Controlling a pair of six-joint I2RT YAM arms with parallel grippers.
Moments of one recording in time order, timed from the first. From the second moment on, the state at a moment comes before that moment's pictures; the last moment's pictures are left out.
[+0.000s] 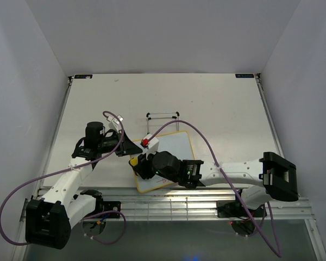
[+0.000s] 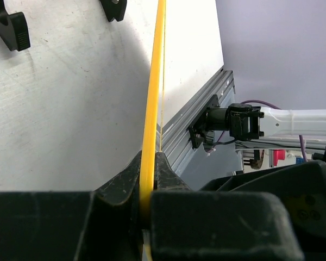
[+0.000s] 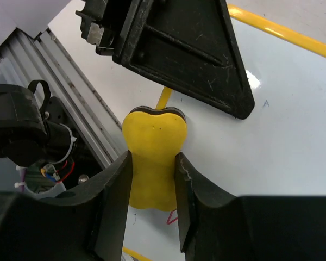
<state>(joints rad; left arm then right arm) -0.19 0.99 0.56 -0.20 0.87 -0.57 1.37 1.48 0.92 0.17 0.28 0.47</state>
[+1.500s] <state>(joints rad) -0.22 1.04 0.58 -0.13 0.86 -0.53 1.44 1.45 0.82 0.21 0.45 0.51</state>
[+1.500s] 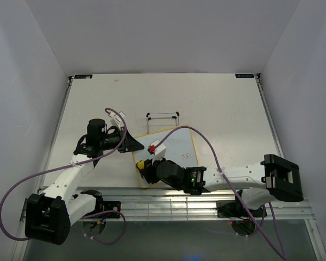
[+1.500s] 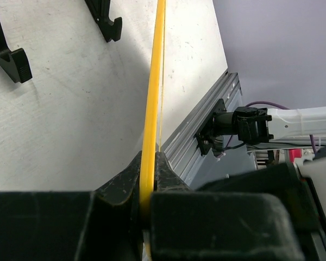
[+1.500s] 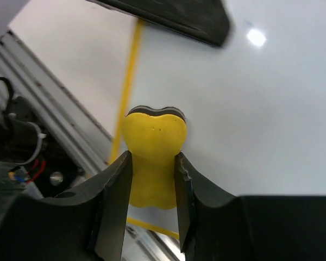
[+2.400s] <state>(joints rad) -0.23 1.04 0.58 -0.14 0.84 -0.59 0.94 1.09 0.40 0.16 0.29 0.46</state>
